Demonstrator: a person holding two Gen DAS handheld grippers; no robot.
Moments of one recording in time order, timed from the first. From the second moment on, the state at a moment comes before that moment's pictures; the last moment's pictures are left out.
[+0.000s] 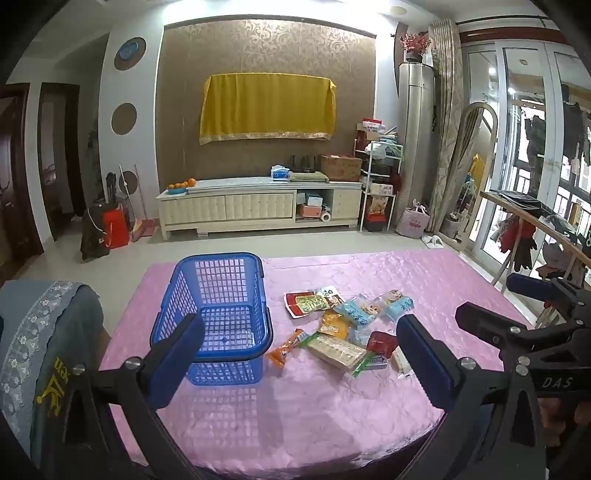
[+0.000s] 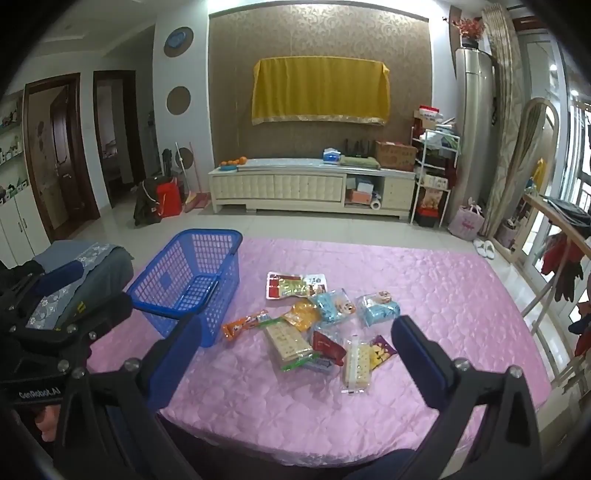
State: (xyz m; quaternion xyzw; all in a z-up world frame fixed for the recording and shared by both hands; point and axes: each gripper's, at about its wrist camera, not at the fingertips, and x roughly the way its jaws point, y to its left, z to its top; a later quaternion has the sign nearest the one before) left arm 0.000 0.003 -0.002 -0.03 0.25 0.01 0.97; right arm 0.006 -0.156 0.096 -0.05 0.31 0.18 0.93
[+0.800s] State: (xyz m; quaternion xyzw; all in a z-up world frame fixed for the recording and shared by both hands) left arm -0.002 0.003 -0.003 -0.02 0.25 0.01 0.97; right arm 0.003 -0.155 0.090 -0.05 0.31 0.18 0.93
